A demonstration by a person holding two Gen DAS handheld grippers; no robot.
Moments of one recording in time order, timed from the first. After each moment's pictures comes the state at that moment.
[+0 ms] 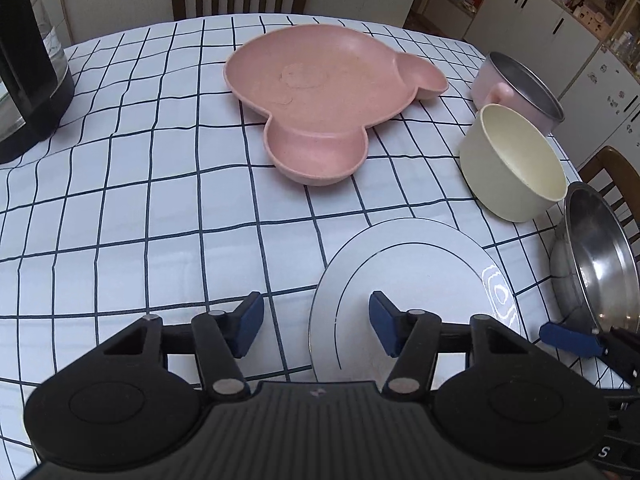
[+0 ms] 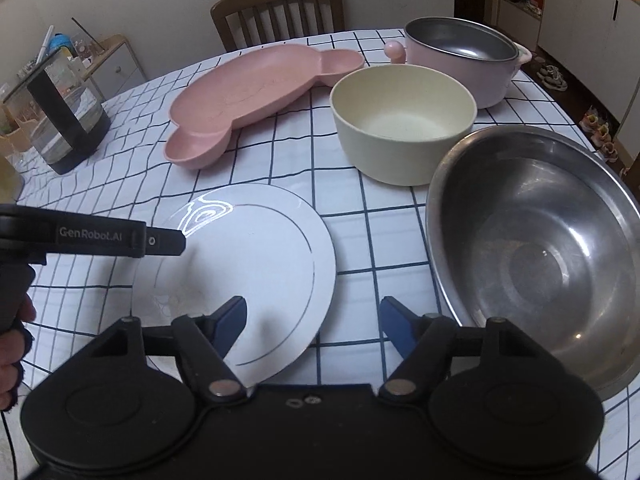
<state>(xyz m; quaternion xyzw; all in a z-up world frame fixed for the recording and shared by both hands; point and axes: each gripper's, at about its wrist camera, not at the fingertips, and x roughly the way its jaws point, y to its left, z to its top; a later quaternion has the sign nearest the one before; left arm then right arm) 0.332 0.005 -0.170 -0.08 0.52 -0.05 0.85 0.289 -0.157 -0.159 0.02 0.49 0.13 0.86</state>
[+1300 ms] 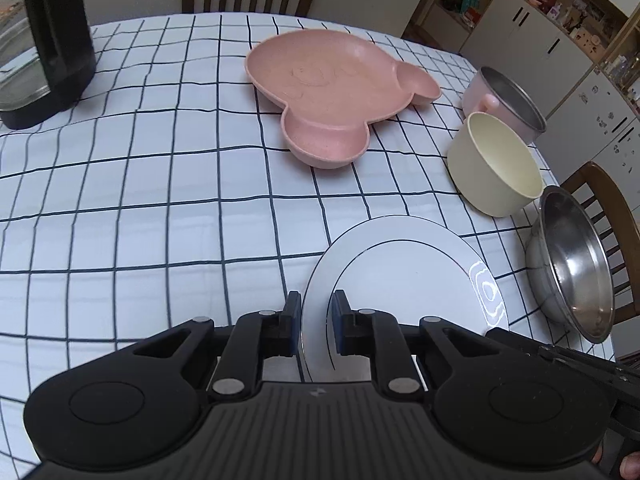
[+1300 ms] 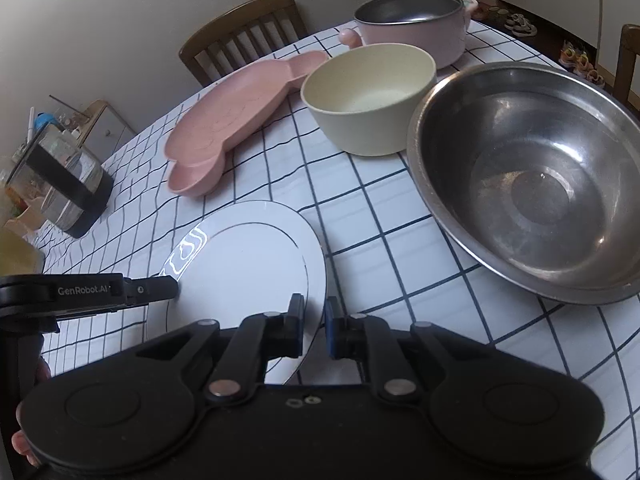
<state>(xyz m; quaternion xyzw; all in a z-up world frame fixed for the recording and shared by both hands) 0.295 0.024 -0.151 -0.12 0.51 -0.05 0.85 0.270 -0.171 -0.163 0.16 0.48 0.11 0.86</state>
